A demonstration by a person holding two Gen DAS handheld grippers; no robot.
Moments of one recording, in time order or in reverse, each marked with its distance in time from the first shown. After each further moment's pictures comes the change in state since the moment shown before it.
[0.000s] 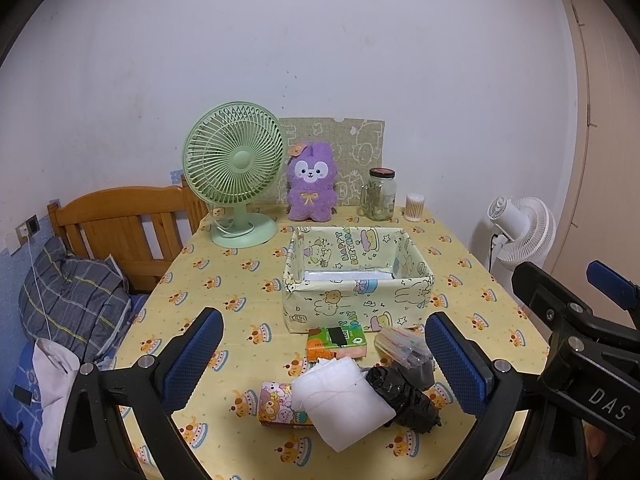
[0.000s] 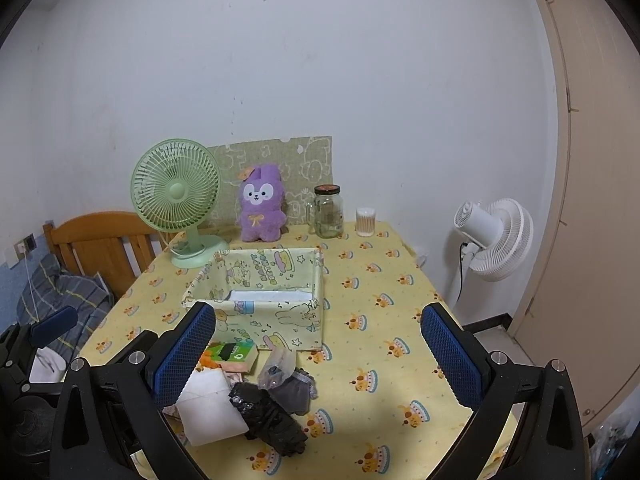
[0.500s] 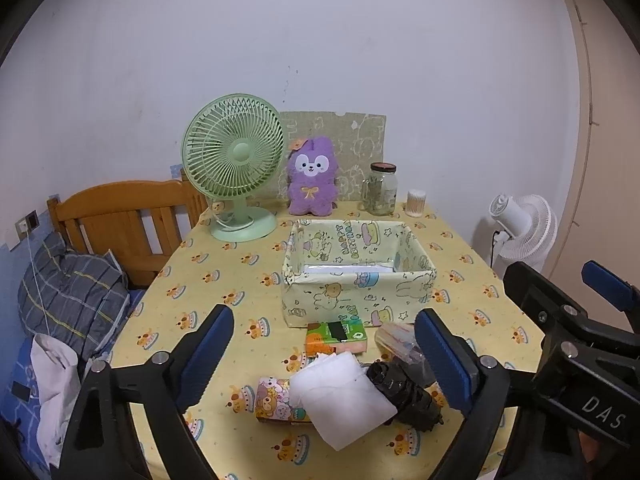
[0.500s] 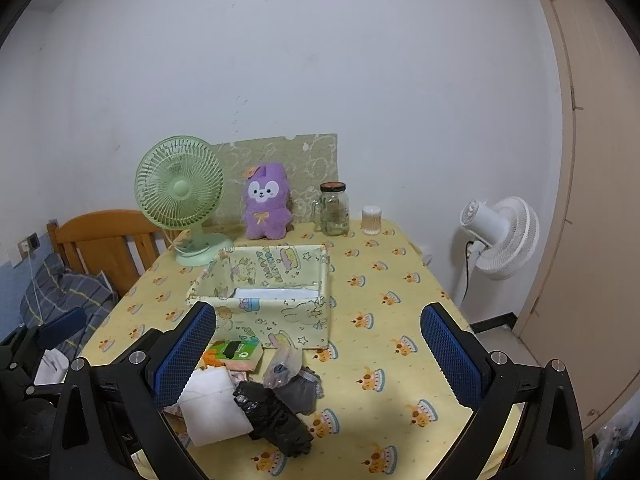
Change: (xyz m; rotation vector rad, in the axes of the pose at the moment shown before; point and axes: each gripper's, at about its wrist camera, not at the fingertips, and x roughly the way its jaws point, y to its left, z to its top) left arm 0.006 -0.002 -0.008 -0.006 0.010 0.012; right arm 0.007 0.005 -0.004 -0.006 0.010 0.022
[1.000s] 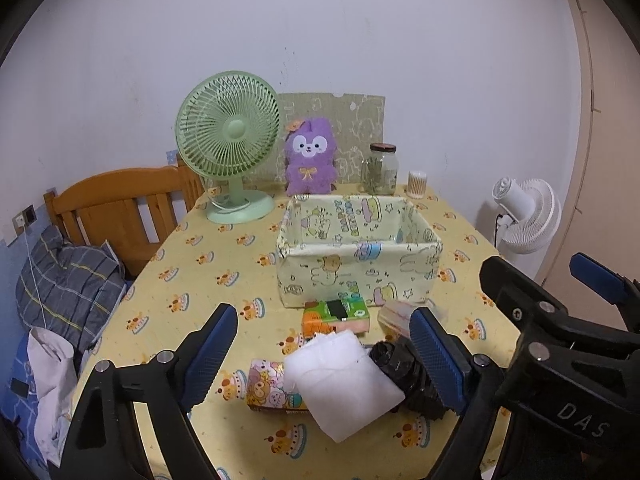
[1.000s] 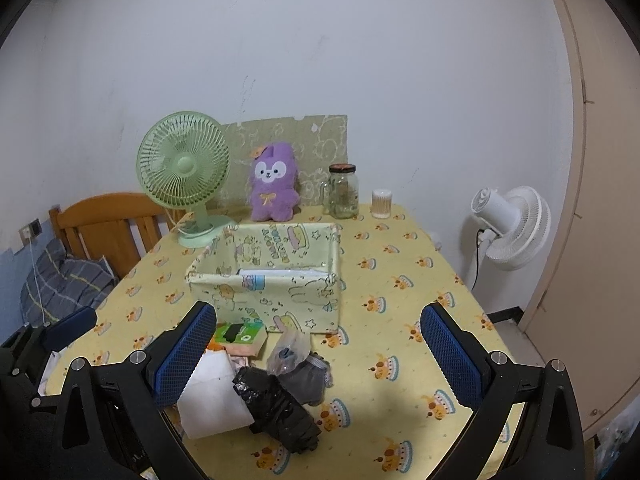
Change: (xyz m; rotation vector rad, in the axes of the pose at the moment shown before) left arm 0.020 0.000 -0.028 0.008 0.033 -0.004; right arm 0.025 0.008 -0.024 -0.013 0.038 0.025
